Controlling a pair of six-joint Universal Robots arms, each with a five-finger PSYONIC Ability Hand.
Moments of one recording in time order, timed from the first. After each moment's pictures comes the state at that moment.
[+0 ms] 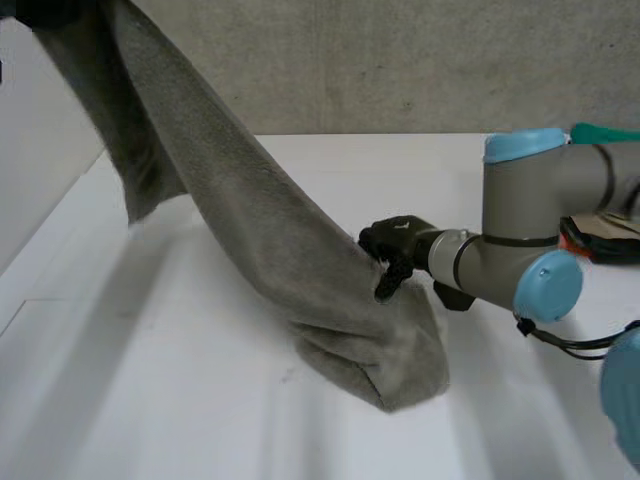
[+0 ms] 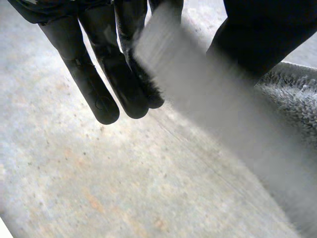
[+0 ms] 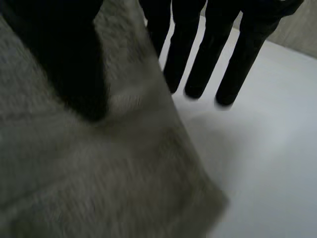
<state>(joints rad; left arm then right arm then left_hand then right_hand) 4.53 -1.47 -1.48 3.54 -1.22 3.42 2.02 -0.67 0.82 0.41 1.22 2.91 1.17 1.20 1.19 1.20 0.98 0.89 0.87 0.83 0.83 0.67</state>
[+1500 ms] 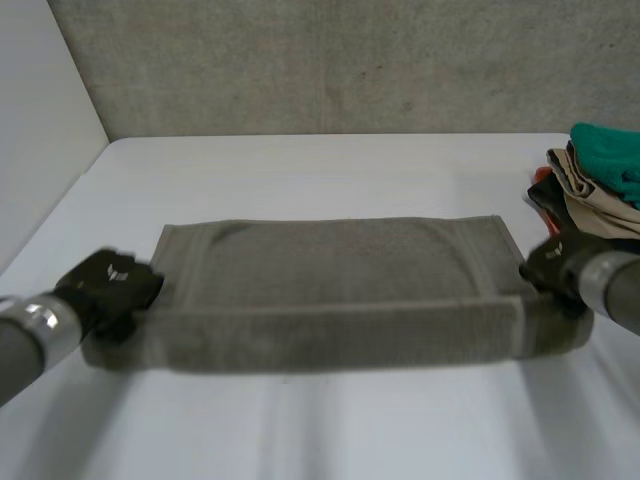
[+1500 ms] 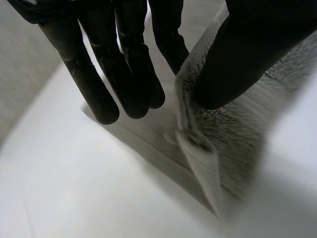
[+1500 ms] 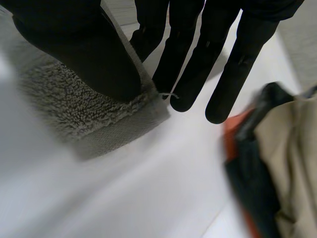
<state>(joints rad) 4.66 -1.74 -1.86 3.08 -1.23 3.96 1.72 -1.15 1.45 0.32 1.50 2.18 1.17 1.20 1.19 1.20 0.98 1.14 1.18 1.19 1.20 1.02</state>
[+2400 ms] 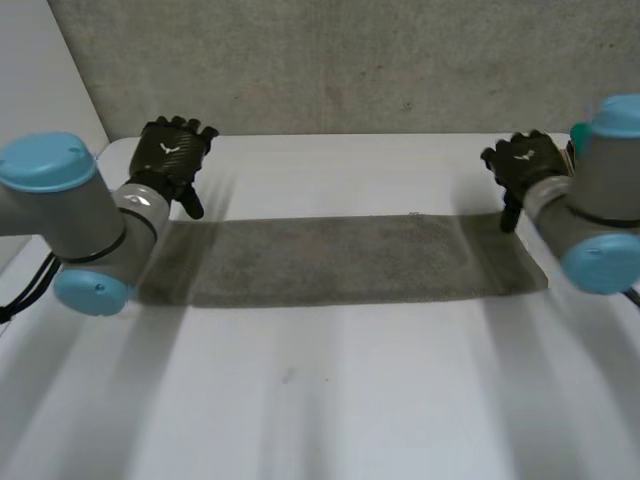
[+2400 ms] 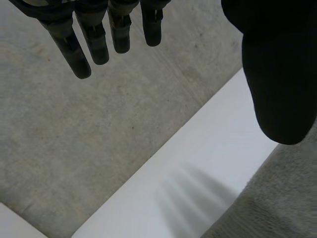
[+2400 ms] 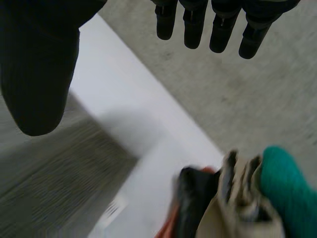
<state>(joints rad) 4.41 -2.19 -1.24 3.43 -1.48 3.56 1.81 -0.87 1.02 0.08 1.54 2.60 0.19 0.21 0.21 0.20 0.05 0.23 0.22 0.21 0.22 0.05</state>
